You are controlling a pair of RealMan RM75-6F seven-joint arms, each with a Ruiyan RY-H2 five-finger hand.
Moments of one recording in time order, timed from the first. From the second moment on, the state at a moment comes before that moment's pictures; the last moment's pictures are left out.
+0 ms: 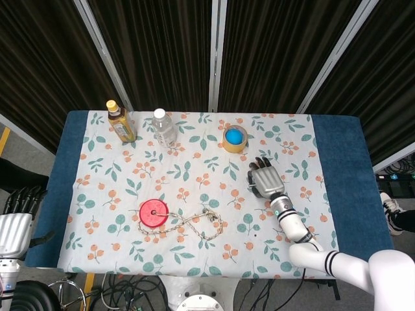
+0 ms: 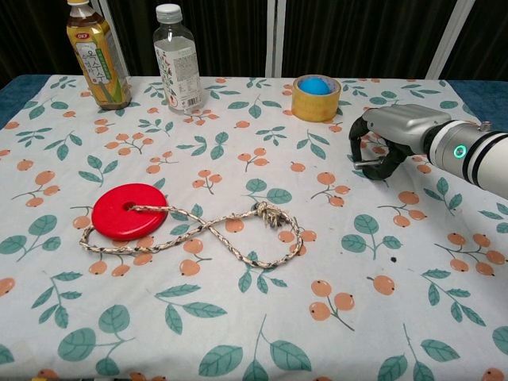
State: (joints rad) left arm -0.06 -1.21 -0.04 -1.51 1.48 1.51 0.08; right arm 0.77 -1.68 0.19 -1.19 -0.99 0.83 -0.44
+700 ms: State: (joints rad) left arm -0.06 -1.21 -0.04 -1.50 1.48 1.51 0.06; right arm 0.74 -1.62 0.22 -1.27 -1.01 0.80 -0.21
